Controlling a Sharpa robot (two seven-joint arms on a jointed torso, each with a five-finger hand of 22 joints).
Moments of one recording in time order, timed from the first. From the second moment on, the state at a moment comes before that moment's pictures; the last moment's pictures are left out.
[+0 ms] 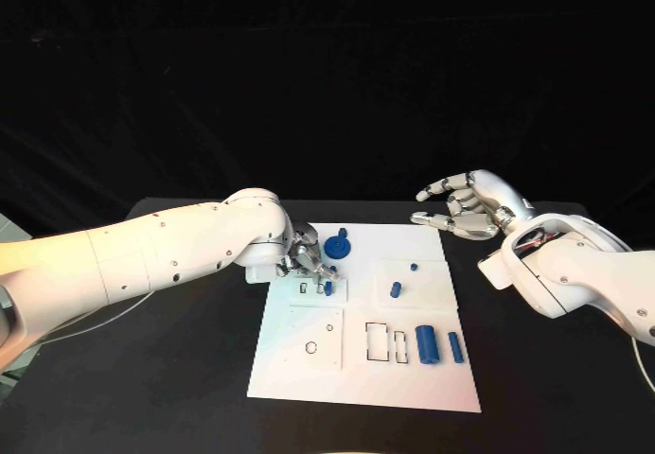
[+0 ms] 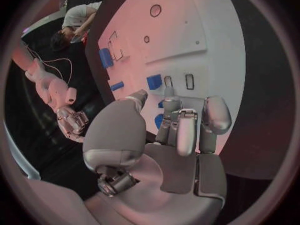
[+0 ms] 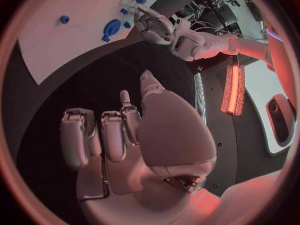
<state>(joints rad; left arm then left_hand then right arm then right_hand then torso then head) 1.31 -0.66 -0.06 1.36 -0.97 0.27 -0.58 1.10 -0.11 0.24 0.29 0.16 0.87 0.10 0.61 0.64 1.18 0.03 1.15 0.88 1.47 -0.03 1.52 1.31 0.12 1.26 0.08 1.37 1.12 1.36 -0.87 -0.16 1.60 -0.89 -0.58 0.07 1.41 -0.15 0.07 0.29 0.10 0.90 0.16 0.19 0.41 1.40 0.07 1.36 1.31 1.46 -0.01 1.50 1.31 0.01 1.47 0.09 1.46 1.31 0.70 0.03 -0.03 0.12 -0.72</state>
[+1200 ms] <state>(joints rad) 1.31 -0.64 -0.07 1.36 -0.96 0.34 -0.59 1.14 -0.06 0.25 0.29 0.16 0.85 0.10 0.62 0.68 1.14 0.03 1.12 0.84 1.47 -0.02 1.52 1.31 0.10 1.26 0.08 1.37 1.11 1.36 -0.85 -0.16 1.59 -0.91 -0.51 0.04 1.40 -0.14 0.06 0.29 0.10 0.88 0.15 0.19 0.40 1.37 0.08 1.33 1.31 1.46 -0.01 1.48 1.31 0.03 1.47 0.09 1.41 1.31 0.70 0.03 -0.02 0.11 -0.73</state>
